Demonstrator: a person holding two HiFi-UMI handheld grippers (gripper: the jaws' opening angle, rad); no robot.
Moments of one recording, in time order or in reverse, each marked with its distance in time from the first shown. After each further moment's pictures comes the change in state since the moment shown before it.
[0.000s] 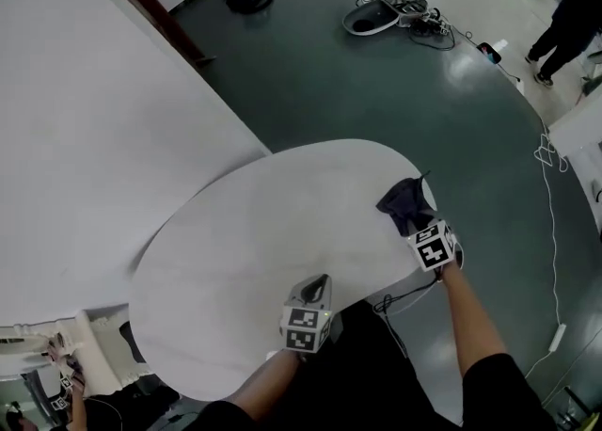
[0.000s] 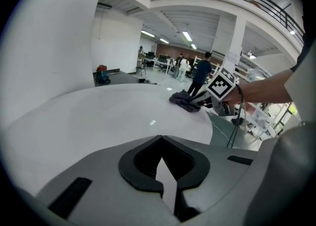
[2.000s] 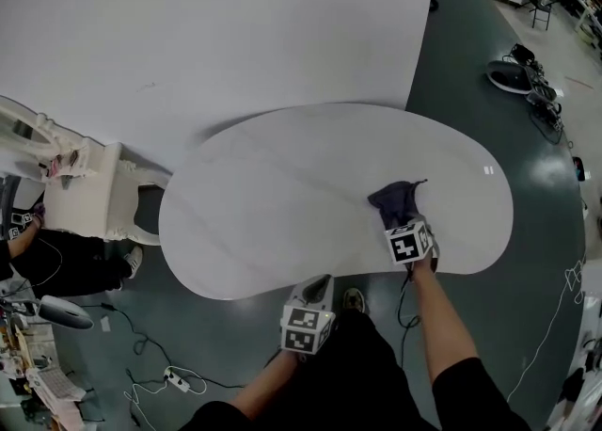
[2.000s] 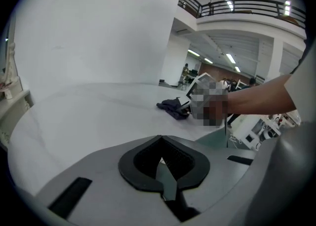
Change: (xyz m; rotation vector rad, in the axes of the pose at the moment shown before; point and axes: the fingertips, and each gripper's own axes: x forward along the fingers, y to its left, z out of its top) left arm -0.192 0.027 -0.150 -0.391 -0.177 0.378; right arm 0.014 0.298 0.082 -0.364 -0.047 0.194
